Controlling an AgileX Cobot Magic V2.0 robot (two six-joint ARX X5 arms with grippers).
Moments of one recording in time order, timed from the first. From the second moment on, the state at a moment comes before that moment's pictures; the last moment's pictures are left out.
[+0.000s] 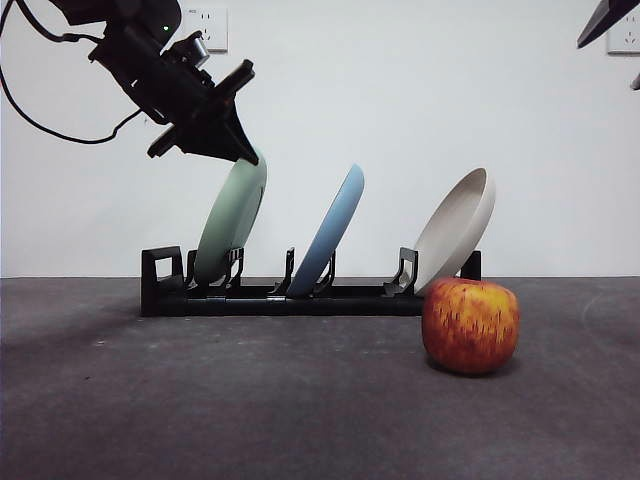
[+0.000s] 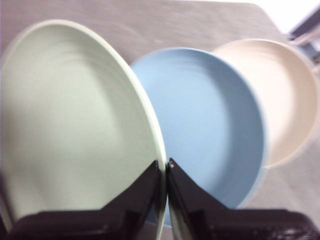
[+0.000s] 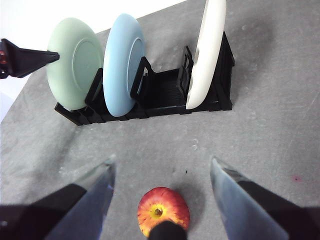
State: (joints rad) left arm -0.22 2.01 1.81 -0.44 0.51 -0.15; right arm -0.01 0.92 0.85 -0.44 -0.47 0.23
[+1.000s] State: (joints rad) left arm -0.55 1.38 1.82 -1.10 0.30 0.17; right arm -0.01 0.92 0.85 -0.43 -0.47 0.23
